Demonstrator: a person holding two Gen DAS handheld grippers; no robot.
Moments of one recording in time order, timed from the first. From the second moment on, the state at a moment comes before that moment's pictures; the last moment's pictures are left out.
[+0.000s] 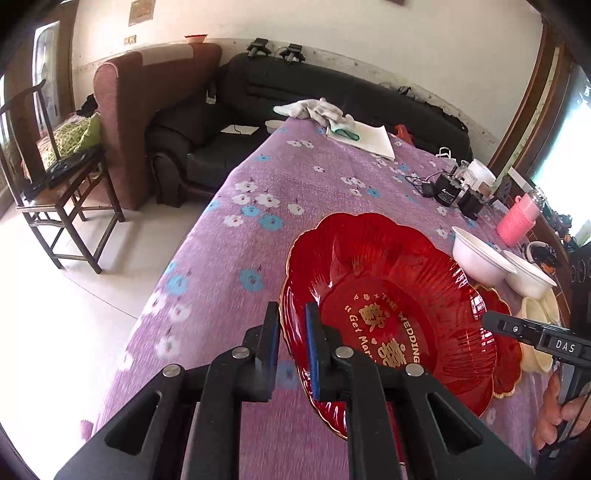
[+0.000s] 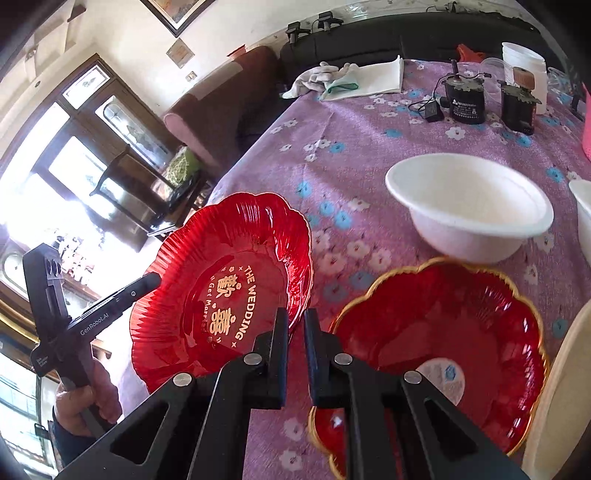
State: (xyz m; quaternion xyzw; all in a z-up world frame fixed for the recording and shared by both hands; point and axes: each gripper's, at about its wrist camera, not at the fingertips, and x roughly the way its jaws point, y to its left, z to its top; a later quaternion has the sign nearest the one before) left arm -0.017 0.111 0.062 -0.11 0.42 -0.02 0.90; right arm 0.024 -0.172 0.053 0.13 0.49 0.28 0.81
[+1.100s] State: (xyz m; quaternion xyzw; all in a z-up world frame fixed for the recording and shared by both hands) left arm -0.117 0.119 0.037 -0.13 0.40 0.02 0.91; right arm -0.059 -0.169 0.034 0.14 0.50 0.35 0.78
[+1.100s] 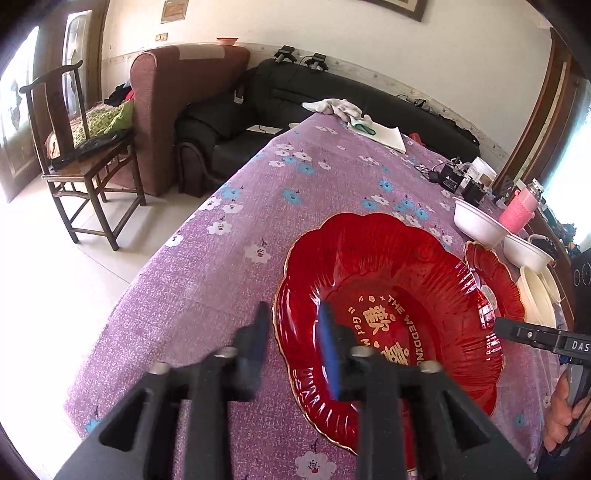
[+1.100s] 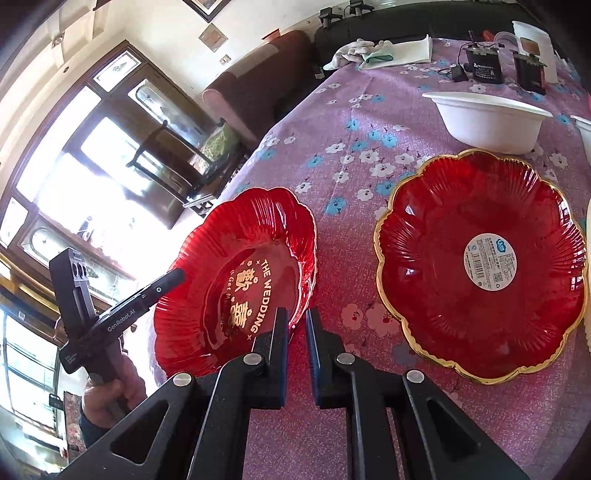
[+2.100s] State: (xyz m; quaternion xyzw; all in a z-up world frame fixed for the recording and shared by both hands) left arm -0.038 -0.060 0.086 -0.06 0.44 -0.15 0.88; right arm -0.026 -0.332 0.030 0.19 0.49 0.17 0.83
